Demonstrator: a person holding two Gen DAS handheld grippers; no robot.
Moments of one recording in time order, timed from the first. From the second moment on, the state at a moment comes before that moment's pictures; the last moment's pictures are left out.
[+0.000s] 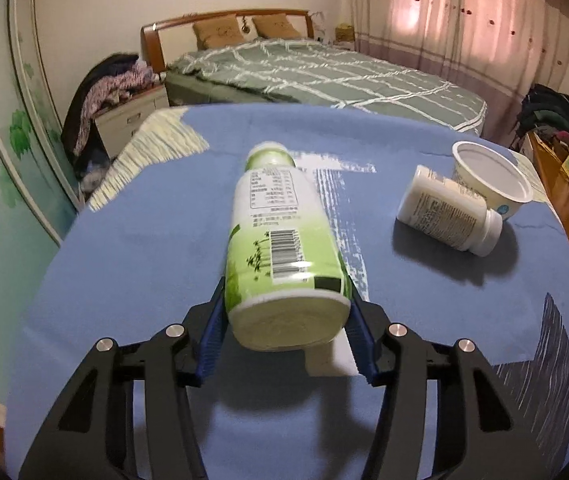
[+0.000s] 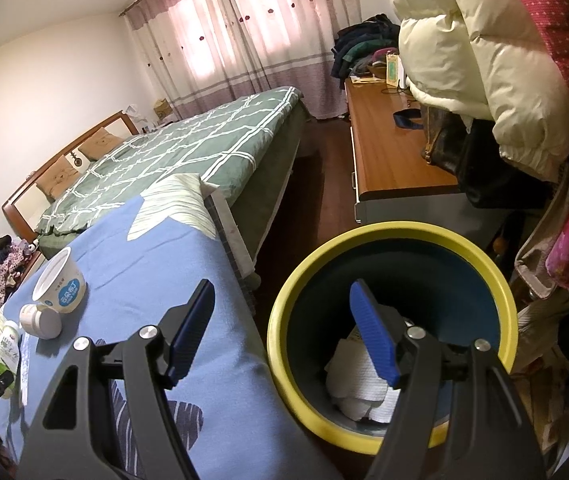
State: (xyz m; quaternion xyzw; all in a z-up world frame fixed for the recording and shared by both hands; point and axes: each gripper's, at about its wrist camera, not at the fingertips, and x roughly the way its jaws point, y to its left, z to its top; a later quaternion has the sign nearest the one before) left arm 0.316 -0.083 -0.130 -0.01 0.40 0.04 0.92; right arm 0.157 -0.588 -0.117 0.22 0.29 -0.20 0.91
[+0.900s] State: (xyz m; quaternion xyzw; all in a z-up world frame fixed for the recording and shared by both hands) left arm 0.249 -0.100 -0.031 0.05 0.31 -0.04 0.95; right arm 0.157 -0.585 -0.115 0.21 0.29 -0.20 0.91
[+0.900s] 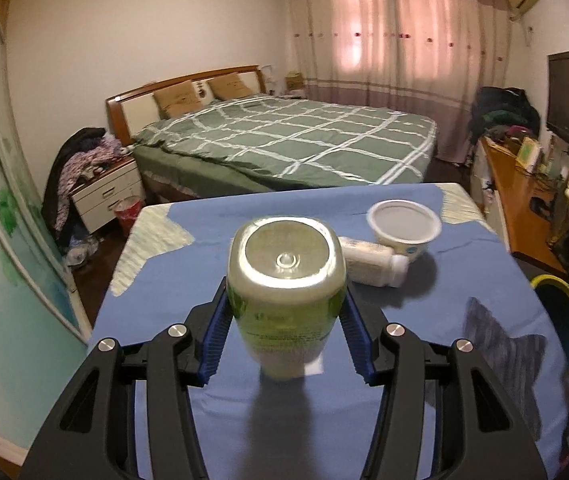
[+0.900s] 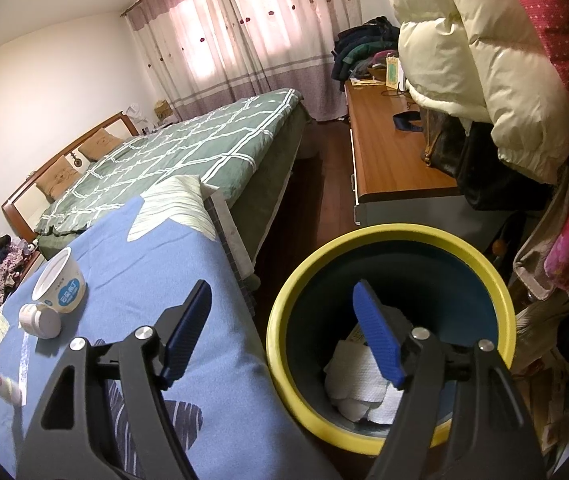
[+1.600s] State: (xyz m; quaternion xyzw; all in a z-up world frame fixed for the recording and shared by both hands) left arm 0.213 -0.316 0.007 0.08 0.29 -0.29 0.91; right arm 0.066 -0.653 -0.101 0.22 0.25 -0.27 0.91
